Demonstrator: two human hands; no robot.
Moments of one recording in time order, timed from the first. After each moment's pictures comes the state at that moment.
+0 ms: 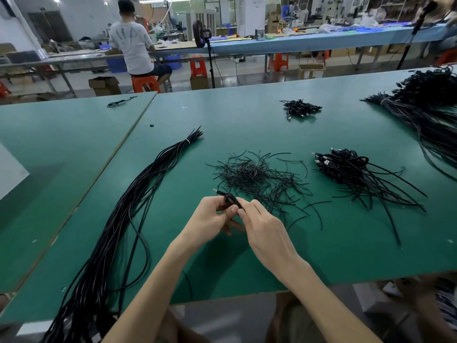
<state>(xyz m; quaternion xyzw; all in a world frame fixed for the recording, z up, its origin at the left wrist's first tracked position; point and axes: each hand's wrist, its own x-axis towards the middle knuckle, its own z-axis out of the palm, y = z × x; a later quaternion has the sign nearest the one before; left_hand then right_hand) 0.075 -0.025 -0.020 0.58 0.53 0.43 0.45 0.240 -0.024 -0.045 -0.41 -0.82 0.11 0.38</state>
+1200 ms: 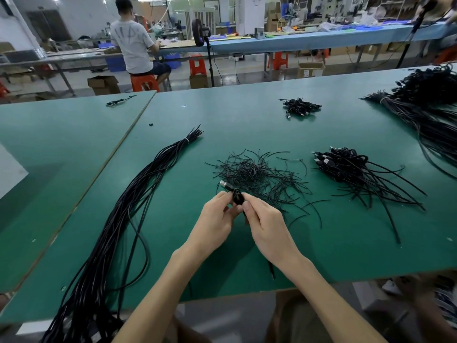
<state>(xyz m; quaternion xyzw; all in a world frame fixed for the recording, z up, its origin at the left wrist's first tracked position) 0.088 -0.027 -0.029 0.68 0.55 0.43 0.23 0.243 -0.012 -0.051 -0.41 -0.76 0.28 0.43</state>
